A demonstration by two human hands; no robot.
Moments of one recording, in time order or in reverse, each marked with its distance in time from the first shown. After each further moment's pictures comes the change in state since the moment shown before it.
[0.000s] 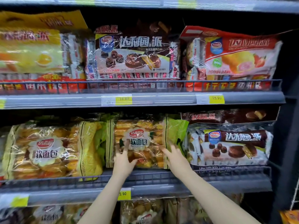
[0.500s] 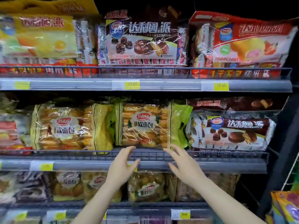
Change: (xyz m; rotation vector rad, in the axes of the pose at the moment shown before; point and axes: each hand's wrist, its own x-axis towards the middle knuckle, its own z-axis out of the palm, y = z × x) left_hand -0.098 -0.027 -0.032 -0.035 0.023 0.297; right_hand -0.091 -0.020 -0.042 0.145 -0.110 -0.140
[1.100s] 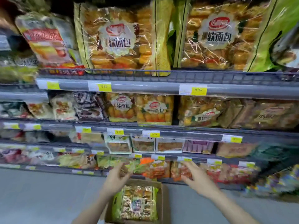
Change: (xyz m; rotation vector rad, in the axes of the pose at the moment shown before) left_hand -0.288 -0.246 -0.075 -0.110 -0.429 -0.660; right_hand -0.147 -0.158 0.252 0.392 -0.607 0.358
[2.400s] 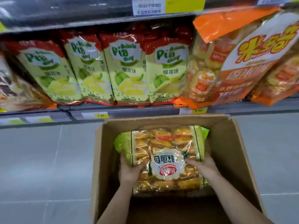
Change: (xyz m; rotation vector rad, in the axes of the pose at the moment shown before) left_hand 0.211 -0.590 0.325 -0.273 -0.030 -0.763; right_hand 0.286 0.240 0.641 0.656 -0.005 0.952
